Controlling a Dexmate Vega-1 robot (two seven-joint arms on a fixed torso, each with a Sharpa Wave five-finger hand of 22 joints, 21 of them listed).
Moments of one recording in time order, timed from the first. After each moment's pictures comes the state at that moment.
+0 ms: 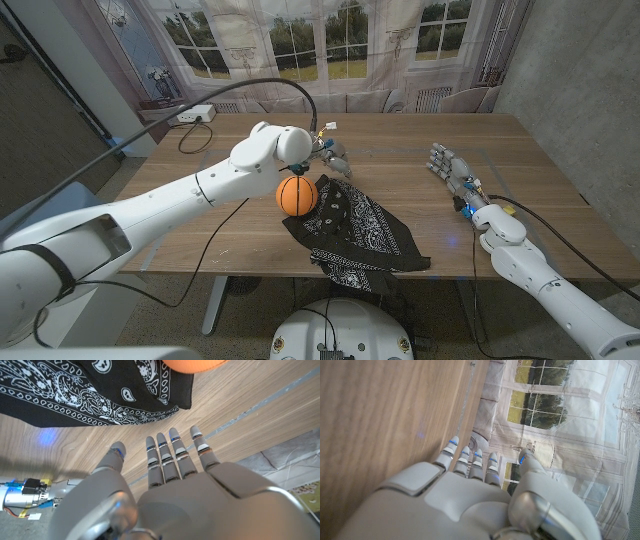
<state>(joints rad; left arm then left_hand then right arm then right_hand) 0.34 0.72 1.02 -2.05 0.69 0.61 -0.77 0.45 0.06 0.53 -0.17 0.18 0.51 0.01 0.25 0.19 0.48 -0.04 0.31 0.21 0.48 -0.04 0.26 0.19 0.29 0.15 0.34 0.21 -0.99 -0.58 -0.29 -1.28 0.71 0.41 0.12 0.33 0.14 0.37 -0.13 0.18 0.19 -0.04 0.19 0.18 0.17 0.08 0.20 0.19 0.11 0.11 0.23 0.20 0.19 0.15 0.21 0.18</state>
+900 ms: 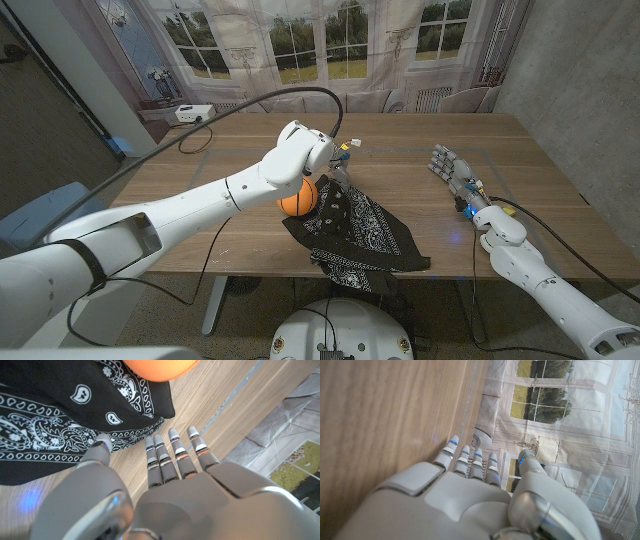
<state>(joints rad) 0.32 0.58 1.10 -1.97 1.15 0.51 -1.04 0.56 -0.09 0.47 -0.18 0.21 0.54 -0.03 0.24 0.19 0.51 -0.10 0.30 0.22 0.49 -0.05 0.25 0.19 0.31 0.11 0.34 0.20 -0.95 -0.55 -0.29 -1.19 0.74 0.44 0.17 0.32 0.14 0.37 -0.13 0.18 0.20 -0.03 0.19 0.18 0.18 0.09 0.20 0.19 0.12 0.11 0.24 0.21 0.20 0.15 0.21 0.18</state>
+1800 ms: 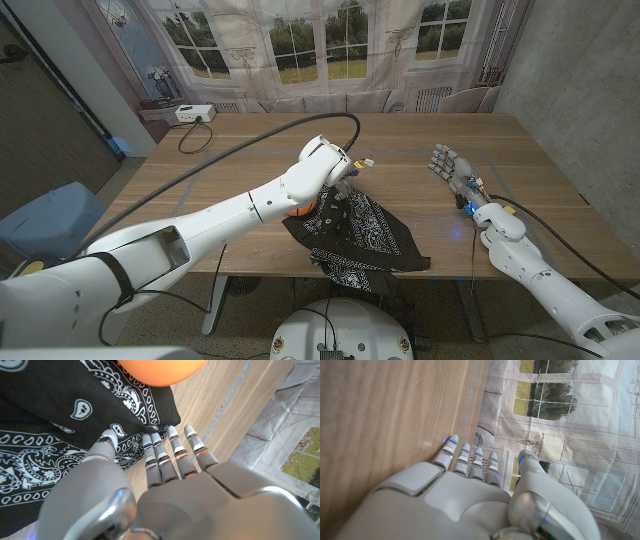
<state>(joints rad) 0.39 0.46 1.08 -1.84 1.39 0.36 -1.10 0.66 -0.06 0.45 -0.17 0.21 0.59 -0.05 0.24 0.19 0.58 -0.12 0.31 0.24 0.55 -0.05 0.27 0.20 0.36 0.07 0.36 0.20 -0.89 -0.53 -0.29 -1.10 0.75 0.44 0.22 0.32 0.14 0.36 -0.12 0.18 0.21 -0.04 0.19 0.18 0.20 0.09 0.20 0.19 0.15 0.11 0.25 0.21 0.21 0.17 0.21 0.18</state>
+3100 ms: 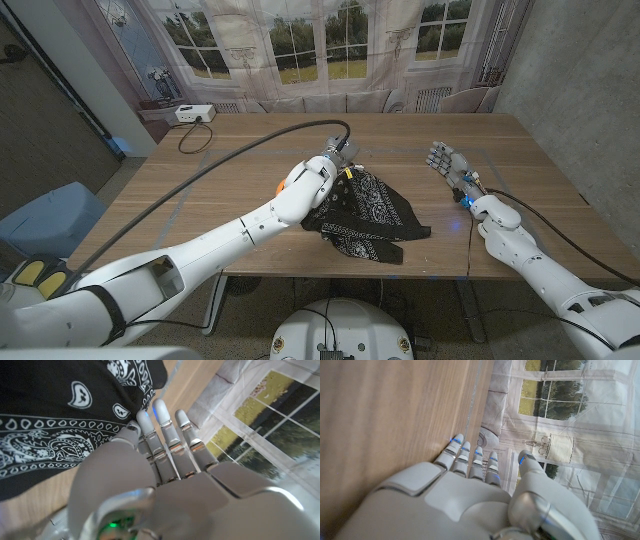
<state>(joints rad) 0.56 0.48 0.97 -1.77 1.43 0.41 -0.35 1.09 0.16 0.36 -0.12 0.22 0.81 -0.04 0.58 0.28 0.89 -0.17 0.77 0.71 0.93 -0.13 0.64 0.68 0.53 0.03 0.62 0.31 -0.78 -0.50 -0.32 -0.95 0.72 0.42 0.25 0.31 0.14 0.36 -0.12 0.18 0.22 -0.03 0.19 0.18 0.21 0.09 0.20 0.19 0.18 0.12 0.26 0.21 0.22 0.16 0.21 0.18</state>
